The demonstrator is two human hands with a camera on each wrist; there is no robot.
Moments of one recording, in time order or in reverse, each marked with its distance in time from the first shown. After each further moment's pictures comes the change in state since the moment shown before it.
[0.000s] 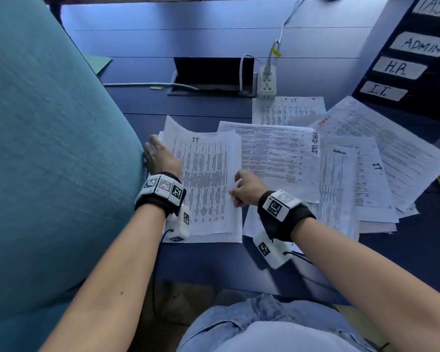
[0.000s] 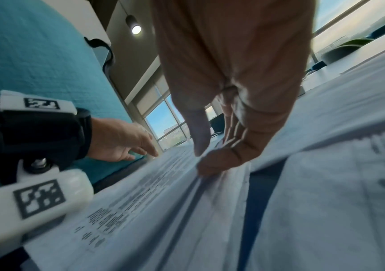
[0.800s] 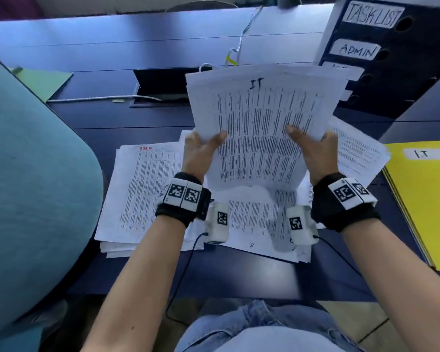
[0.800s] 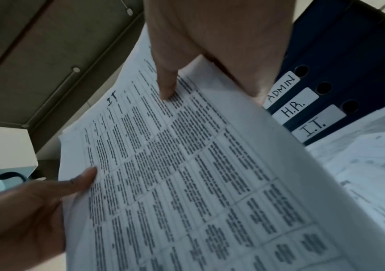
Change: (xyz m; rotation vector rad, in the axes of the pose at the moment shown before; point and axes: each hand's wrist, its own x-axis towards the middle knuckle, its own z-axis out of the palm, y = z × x) left_hand -0.090 0.137 0.016 -1.099 -0.510 0.293; right_hand -0.082 0.028 -0.173 0.570 0.664 -0.476
